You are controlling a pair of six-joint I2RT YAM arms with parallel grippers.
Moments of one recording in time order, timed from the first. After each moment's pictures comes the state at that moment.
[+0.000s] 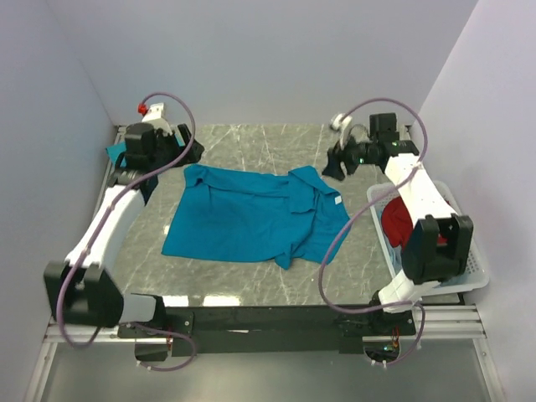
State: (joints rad) left arm -0.11 1.37 1.17 -0.19 0.17 -0.36; right arm 0.06 1.64 1.43 -0.57 -0.69 -0.52
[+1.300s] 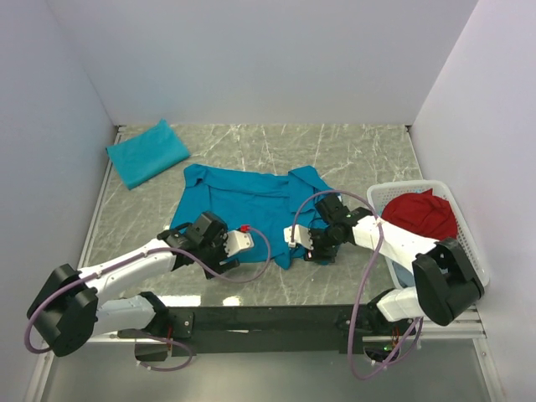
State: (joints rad) left arm -0.72 1.16 0.60 -0.47 0.08 0.50; right arm 0.54 1.36 0.73 -0.63 -0.41 -1.07
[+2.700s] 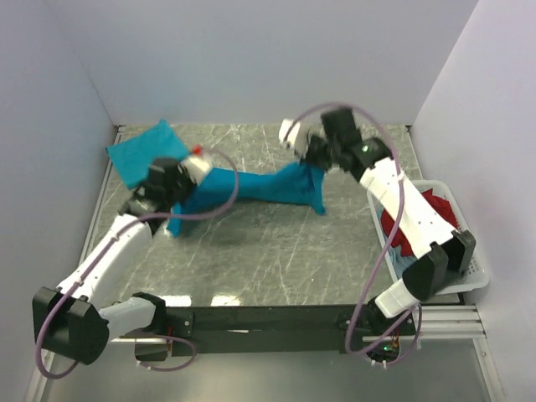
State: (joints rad) left arm -0.34 1.11 0.87 -0.35 -0.11 0.48; right arm 0.47 1.51 1.56 -0.81 -0.16 -0.85
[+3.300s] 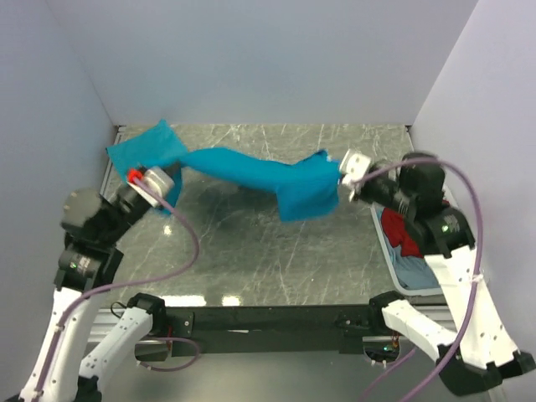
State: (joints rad) left arm -0.26 0.68 1.09 -0.27 0.38 0.45; right arm 0.31 0.94 1.31 -0.71 -0.41 -0.80
